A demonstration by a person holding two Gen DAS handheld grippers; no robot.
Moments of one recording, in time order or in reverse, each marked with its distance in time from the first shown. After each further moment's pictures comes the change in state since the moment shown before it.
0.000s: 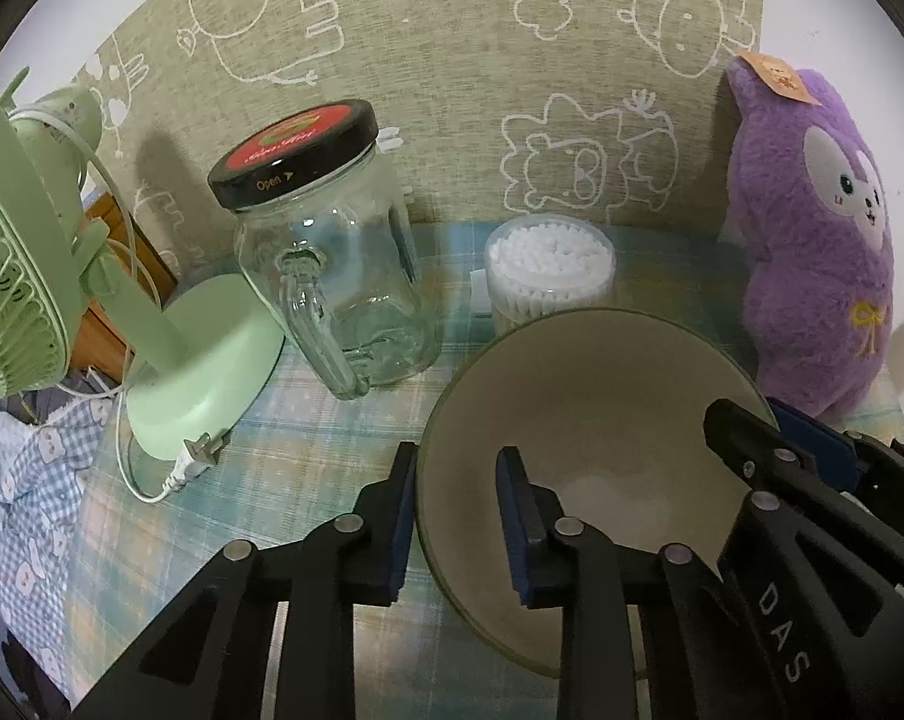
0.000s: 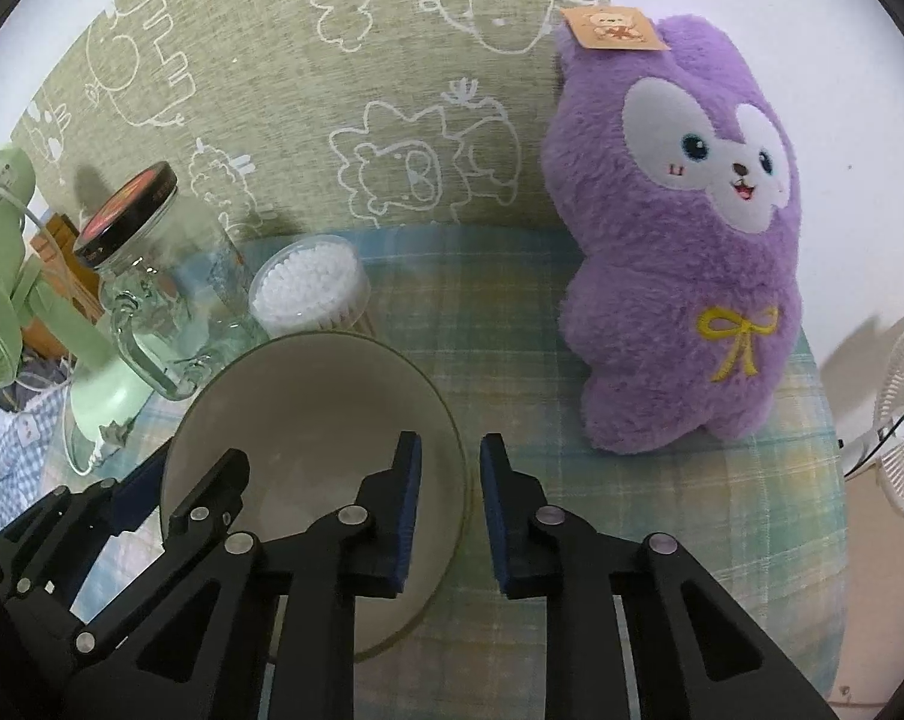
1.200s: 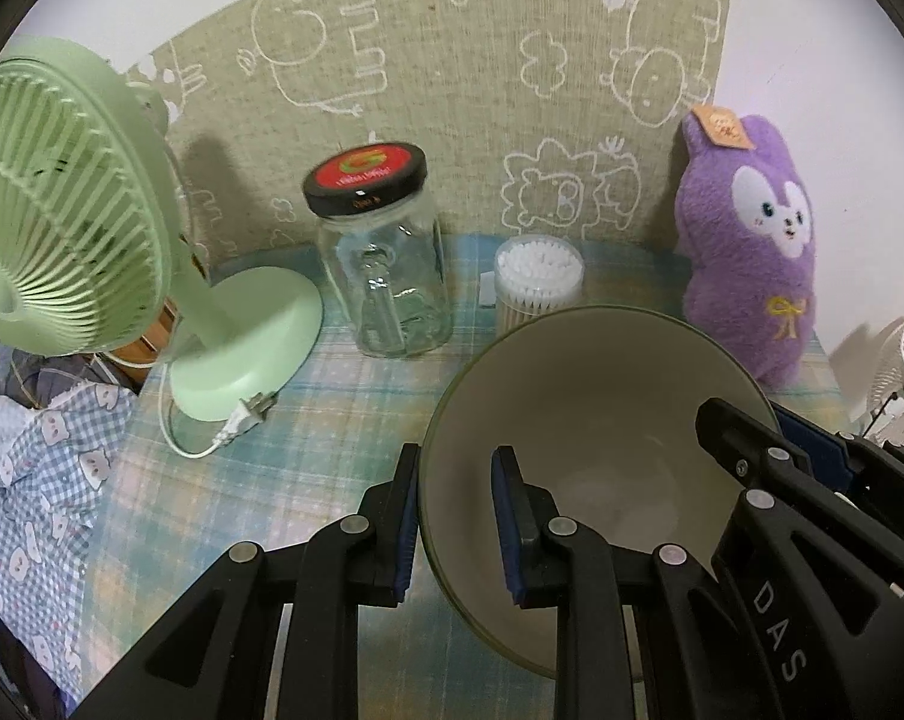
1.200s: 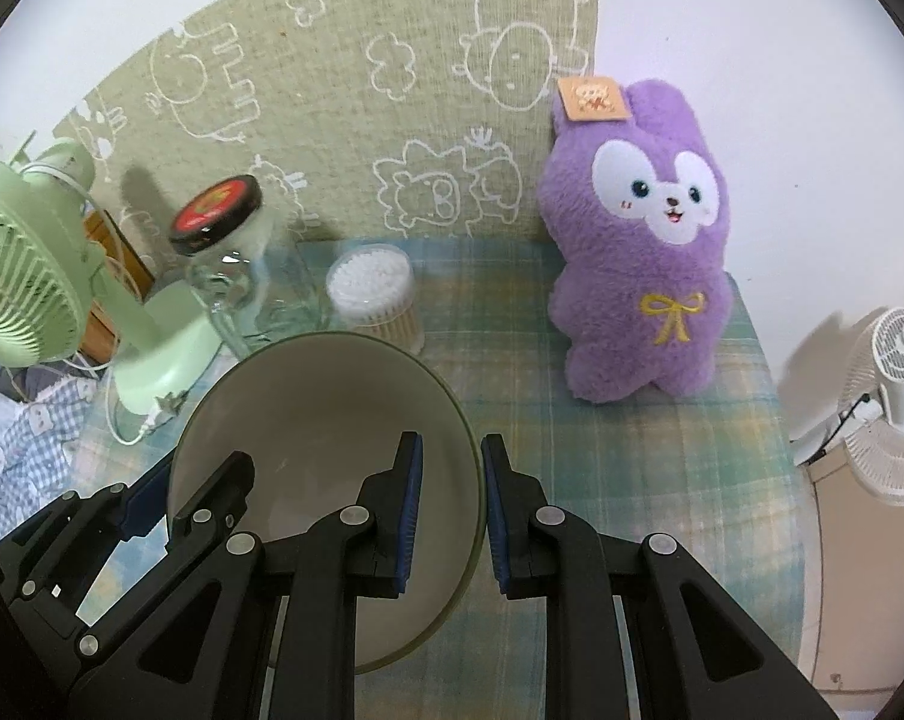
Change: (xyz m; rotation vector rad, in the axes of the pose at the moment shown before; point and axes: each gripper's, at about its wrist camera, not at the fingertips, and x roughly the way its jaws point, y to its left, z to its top) left arm -0.075 0.021 -0.024 -0.018 -0.020 -0.055; right arm -0.079 0.024 -0.025 -0.009 -0.026 -0.032
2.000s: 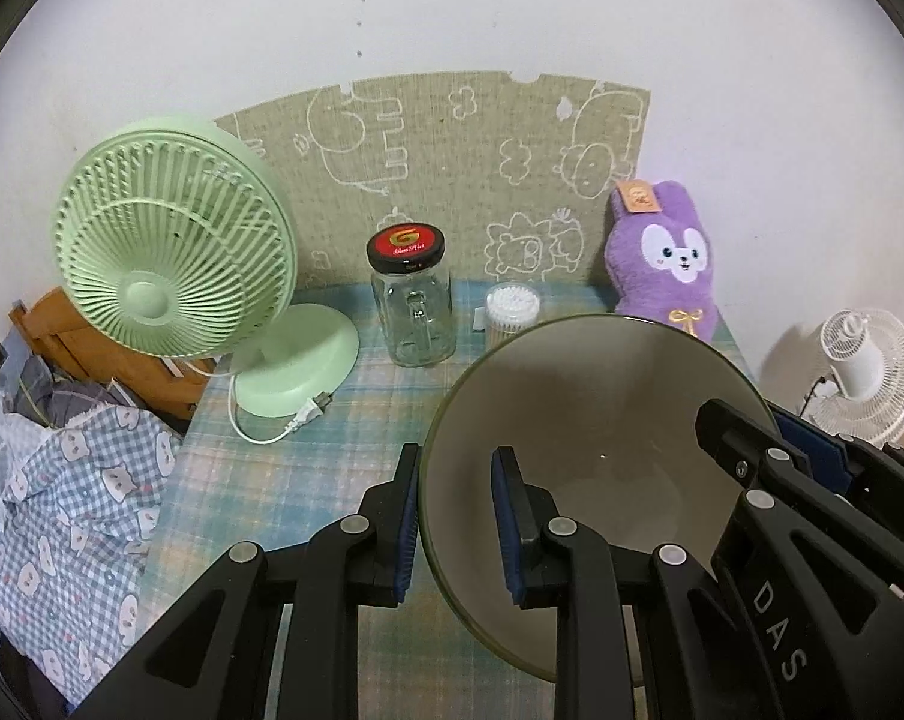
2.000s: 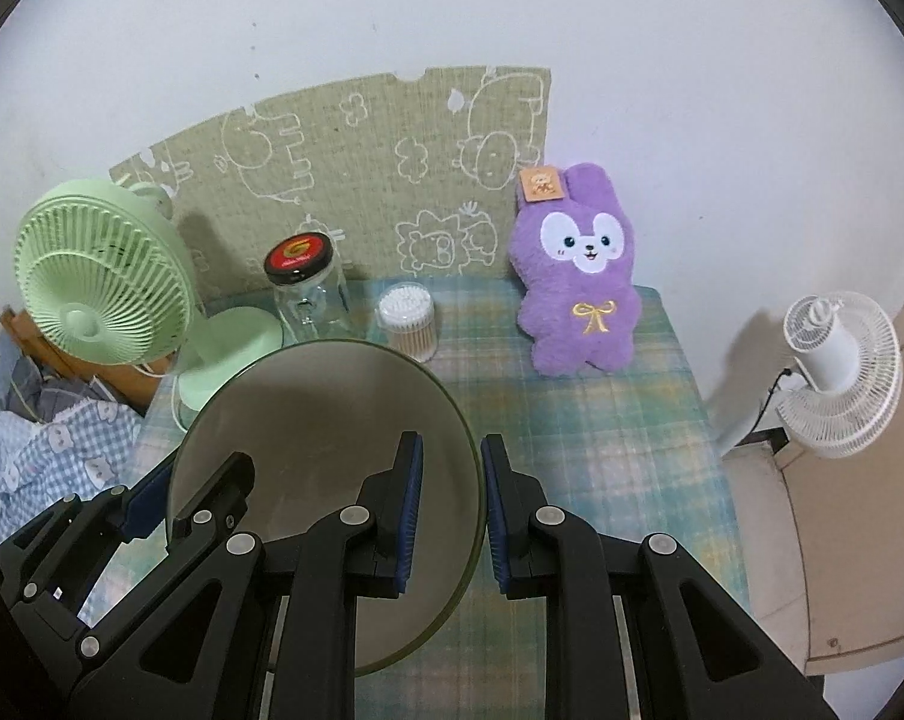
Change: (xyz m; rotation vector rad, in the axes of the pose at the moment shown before) left arm -0.125 0.035 -0.029 0.040 -0.099 -0.072; right arm -0.140 0.032 -0.040 0.043 -0.099 -0.067
